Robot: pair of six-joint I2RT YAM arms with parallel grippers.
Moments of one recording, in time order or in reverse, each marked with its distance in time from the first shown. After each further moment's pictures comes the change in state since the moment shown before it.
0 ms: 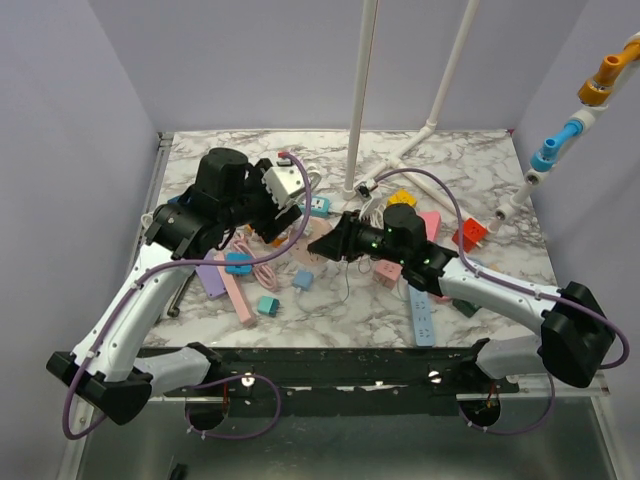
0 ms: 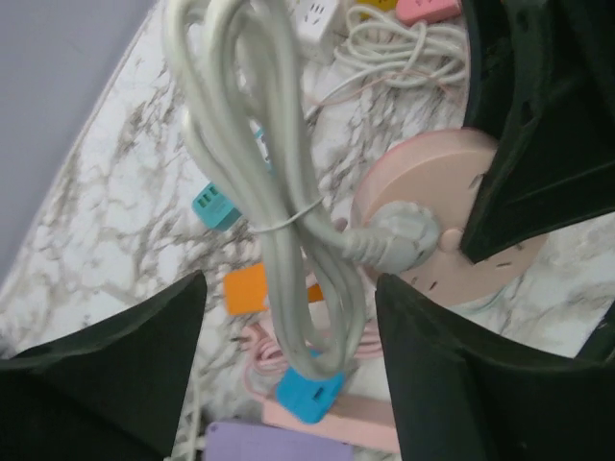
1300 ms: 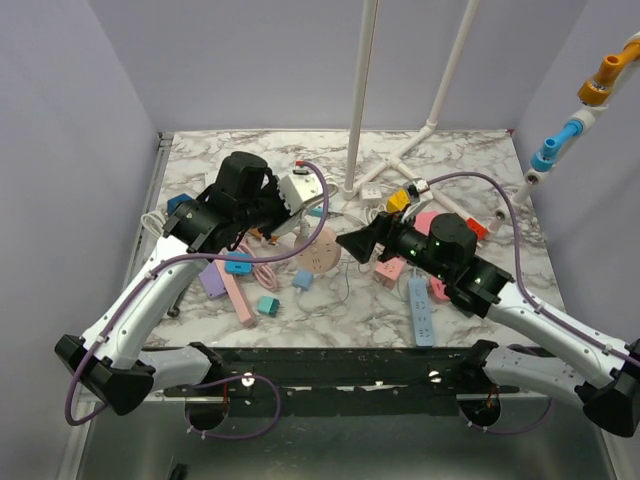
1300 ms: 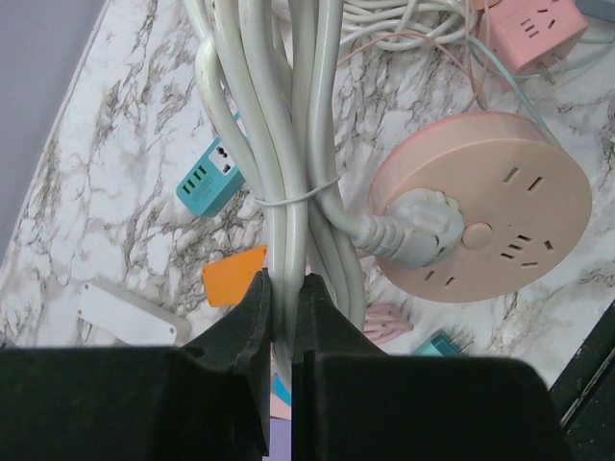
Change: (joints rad) left arm -0.061 0.045 -0.032 0.008 -0.056 0.037; right arm 0.000 -0.381 -0.017 -0.332 0.264 -0.130
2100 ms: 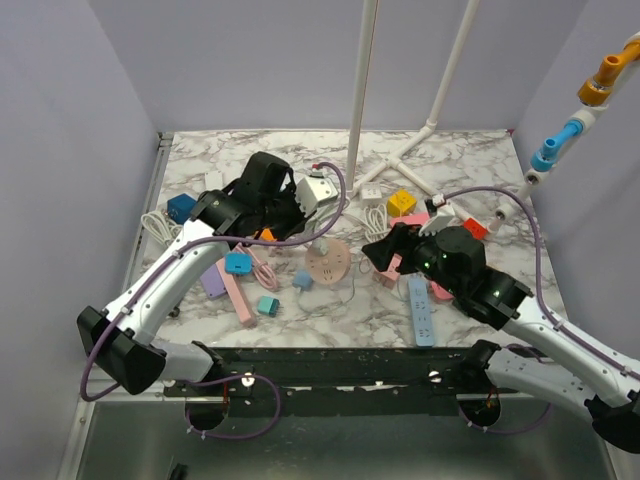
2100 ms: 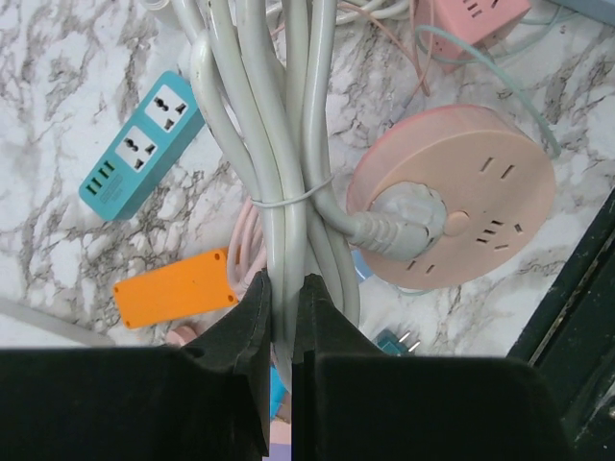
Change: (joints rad) left arm -0.018 0.128 -0.004 -0.022 0.087 -0.084; right arm 0.000 -0.140 -0.045 -0.274 0.224 0.022
